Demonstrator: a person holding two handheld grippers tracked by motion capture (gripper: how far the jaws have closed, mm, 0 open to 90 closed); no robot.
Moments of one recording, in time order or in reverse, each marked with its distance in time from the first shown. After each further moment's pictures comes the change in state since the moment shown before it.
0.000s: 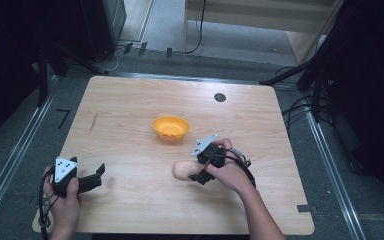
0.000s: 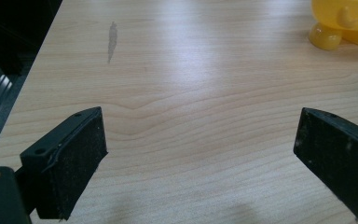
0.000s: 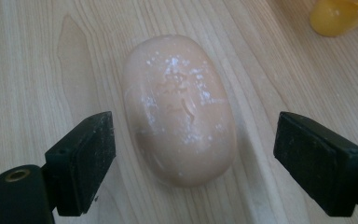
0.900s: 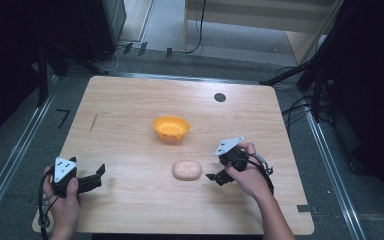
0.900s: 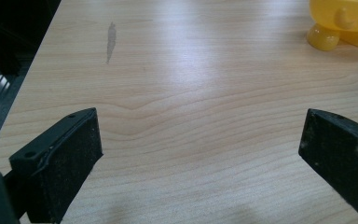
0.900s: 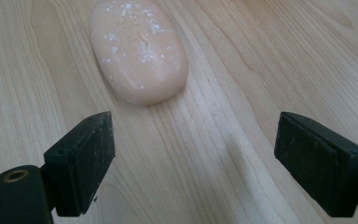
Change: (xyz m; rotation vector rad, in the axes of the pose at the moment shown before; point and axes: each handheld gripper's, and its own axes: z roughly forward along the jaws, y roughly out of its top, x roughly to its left) left arm 0.000 0.000 -0.001 -0.001 -0.006 0.003; right arm -0.005 -0.045 -0.038 -0.043 -0.100 0.122
